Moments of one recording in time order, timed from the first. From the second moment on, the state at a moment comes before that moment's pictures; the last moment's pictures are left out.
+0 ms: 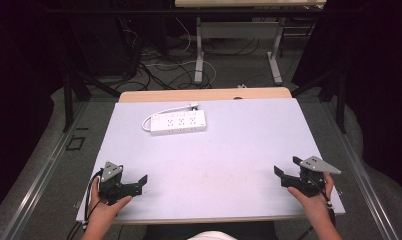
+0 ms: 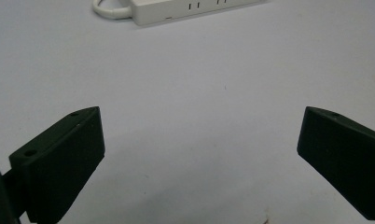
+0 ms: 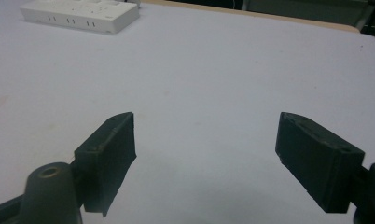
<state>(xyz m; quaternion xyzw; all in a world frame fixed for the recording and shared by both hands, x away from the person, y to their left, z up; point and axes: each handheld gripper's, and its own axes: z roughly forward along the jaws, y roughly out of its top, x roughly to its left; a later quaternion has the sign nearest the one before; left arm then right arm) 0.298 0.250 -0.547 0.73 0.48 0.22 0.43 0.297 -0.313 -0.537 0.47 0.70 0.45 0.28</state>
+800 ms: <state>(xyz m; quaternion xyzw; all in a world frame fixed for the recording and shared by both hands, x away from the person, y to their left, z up) 0.303 0.236 -0.524 0.73 0.48 0.20 0.44 0.296 -0.314 -0.550 0.46 0.72 0.44 0.27</state>
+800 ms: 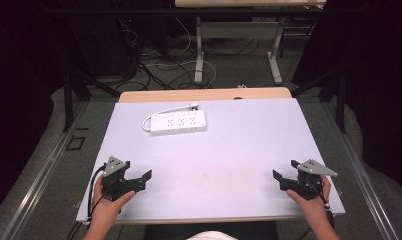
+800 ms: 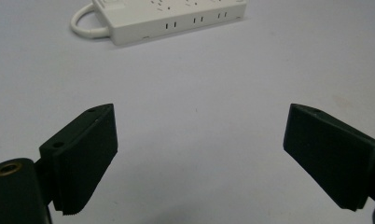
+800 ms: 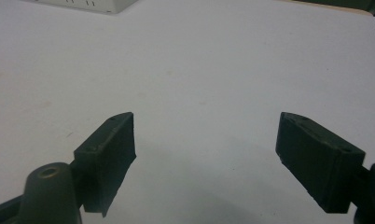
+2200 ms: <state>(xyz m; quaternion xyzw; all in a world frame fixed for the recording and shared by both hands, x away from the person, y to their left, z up) 0.376 0.222 -0.453 0.73 0.47 0.21 0.45 0.295 -0.315 -0.552 0.47 0.71 0.45 0.28</state>
